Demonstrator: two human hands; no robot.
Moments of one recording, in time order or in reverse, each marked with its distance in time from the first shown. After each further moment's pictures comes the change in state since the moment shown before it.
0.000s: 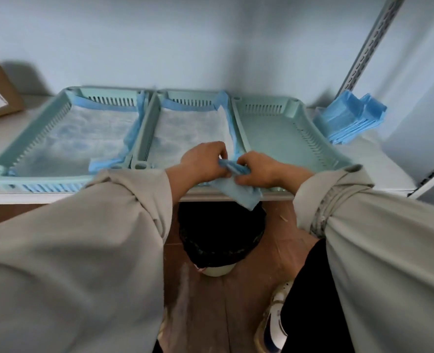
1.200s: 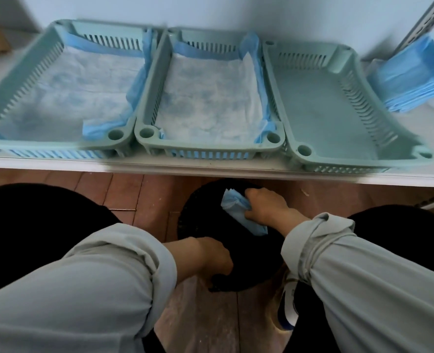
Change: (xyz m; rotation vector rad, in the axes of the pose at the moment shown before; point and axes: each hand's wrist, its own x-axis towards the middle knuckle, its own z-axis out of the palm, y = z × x) left_hand -0.096 -0.038 0.141 0.555 -1.041 0.609; right_hand 0.024 0.017 0.143 -0.099 -0.275 0.138
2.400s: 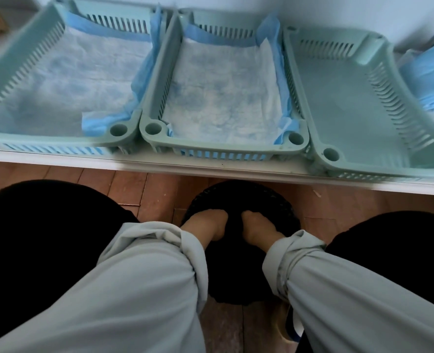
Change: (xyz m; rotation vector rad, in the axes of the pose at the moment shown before) left_hand 0.025 -0.071 0.007 -0.917 0.170 -0.564; right_hand 0.035 -0.024 0.063 0.186 -0.214 0.096
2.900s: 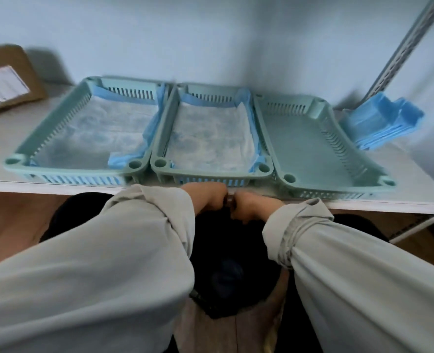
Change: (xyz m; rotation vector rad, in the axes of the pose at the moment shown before) left_hand -0.089 0.044 -0.088 0.240 0.321 0.134; right_hand -0.070 -0.034 -0.101 -0.067 0.163 -0.091
